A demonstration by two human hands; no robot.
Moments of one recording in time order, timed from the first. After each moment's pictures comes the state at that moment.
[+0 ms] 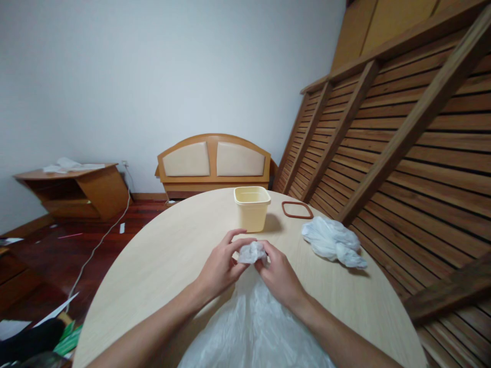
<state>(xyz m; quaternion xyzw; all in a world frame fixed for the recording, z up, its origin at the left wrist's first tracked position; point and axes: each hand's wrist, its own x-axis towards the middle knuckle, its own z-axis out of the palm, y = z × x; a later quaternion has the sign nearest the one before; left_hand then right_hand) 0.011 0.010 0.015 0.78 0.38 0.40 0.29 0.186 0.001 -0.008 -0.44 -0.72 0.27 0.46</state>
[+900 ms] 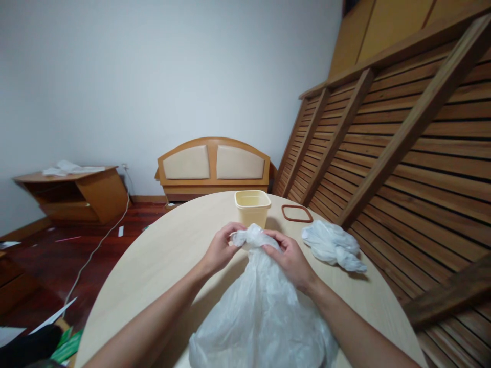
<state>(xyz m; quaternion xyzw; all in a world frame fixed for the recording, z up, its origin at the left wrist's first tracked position) 0.004 0.065 0.009 0.72 0.29 0.52 0.36 0.208 0.022 0.023 -0.41 -0.64 0.39 0.52</state>
